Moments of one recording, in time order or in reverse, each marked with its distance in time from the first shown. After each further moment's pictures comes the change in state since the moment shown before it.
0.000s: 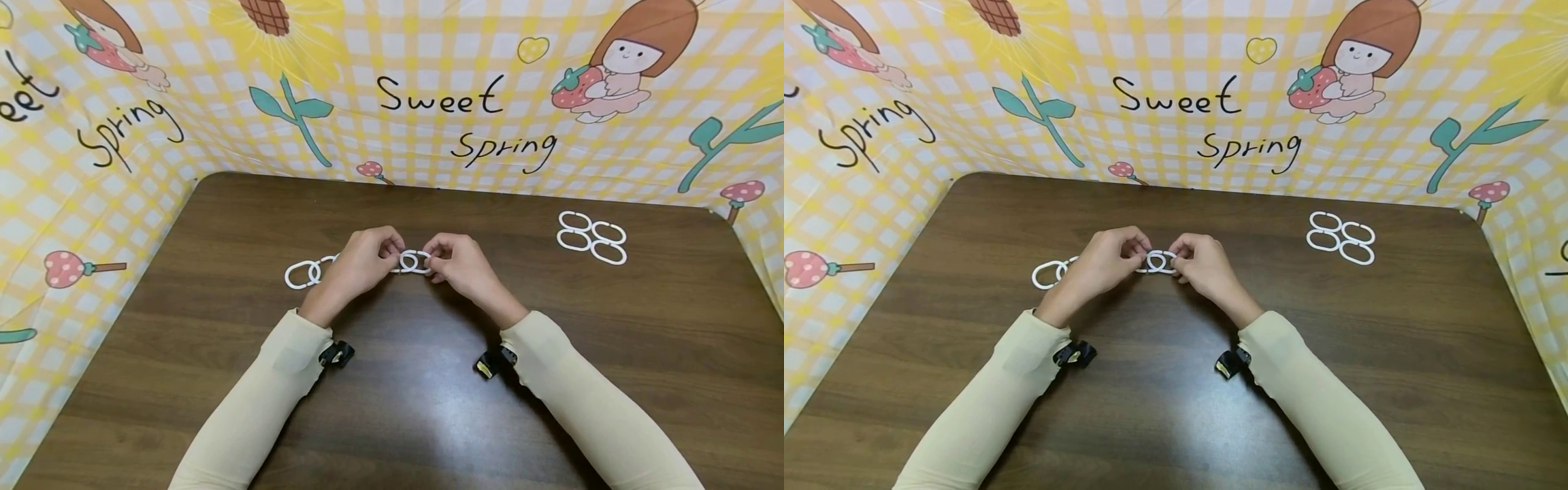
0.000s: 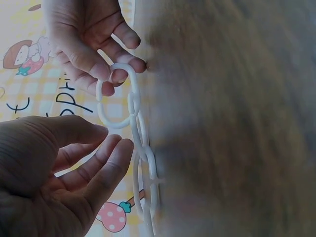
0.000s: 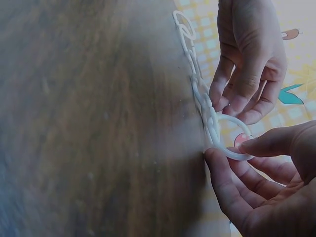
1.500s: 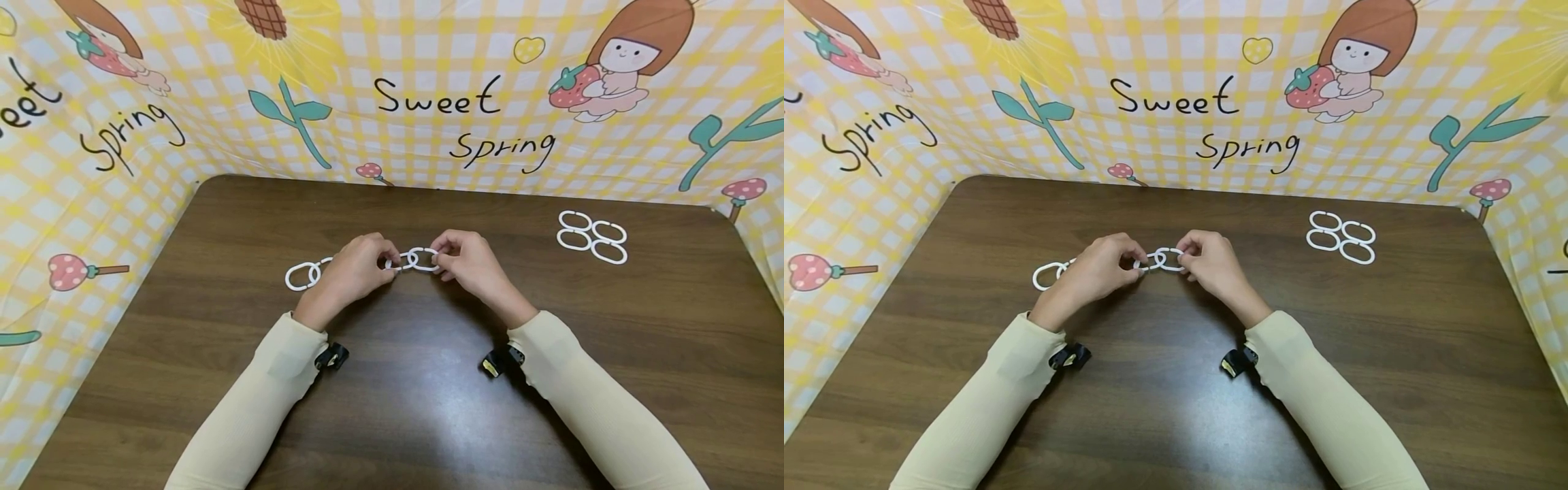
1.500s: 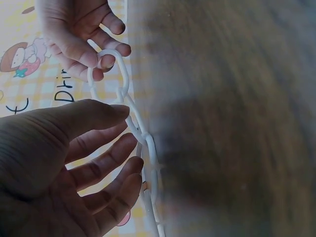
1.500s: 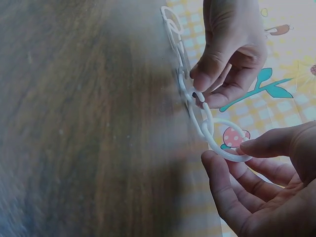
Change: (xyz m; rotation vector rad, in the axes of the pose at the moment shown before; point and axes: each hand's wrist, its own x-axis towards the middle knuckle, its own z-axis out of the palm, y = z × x) left_hand -0.009 0.000 -0.005 0.221 -0.087 -0.016; right_hand -0.004 0.000 -0.014 -0.030 0.017 0.008
